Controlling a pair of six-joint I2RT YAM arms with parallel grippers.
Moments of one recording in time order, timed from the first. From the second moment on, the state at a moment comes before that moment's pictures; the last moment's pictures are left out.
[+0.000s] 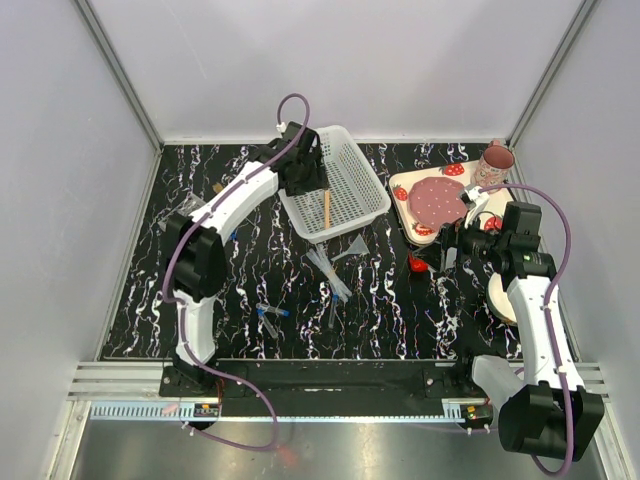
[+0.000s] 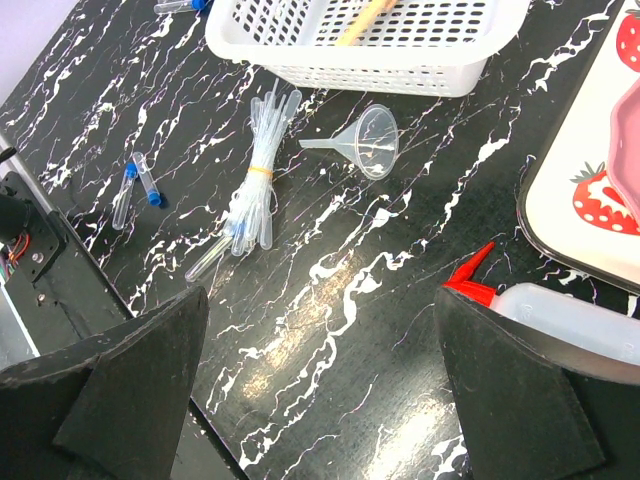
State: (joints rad) left arm -0.51 2.01 1.85 -0.71 -0.06 -0.63; right arm -0.14 0.96 0.83 -0.55 -0.92 -0.20
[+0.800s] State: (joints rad) left arm -0.32 0.87 0.96 -0.58 -0.11 -0.49; right arm -0.13 1.05 0.83 -0.57 -1.12 -0.24
